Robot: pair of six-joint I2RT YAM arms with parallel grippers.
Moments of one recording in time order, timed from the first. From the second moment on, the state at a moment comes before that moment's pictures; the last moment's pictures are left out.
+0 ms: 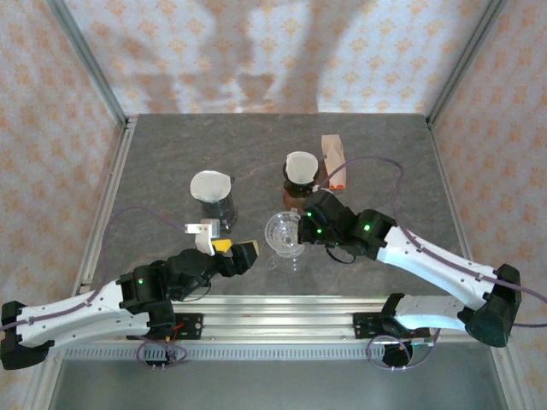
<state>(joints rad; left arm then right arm) -1.14 0.56 0.51 -0.35 -0.44 -0.93 0.93 1.16 1.04 -0.79 0.13 0.83</state>
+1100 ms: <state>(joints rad) -1.14 0.53 0.48 -0.35 -0.44 -0.93 0.88 1.12 0.98 -0.80 0.09 0.87</state>
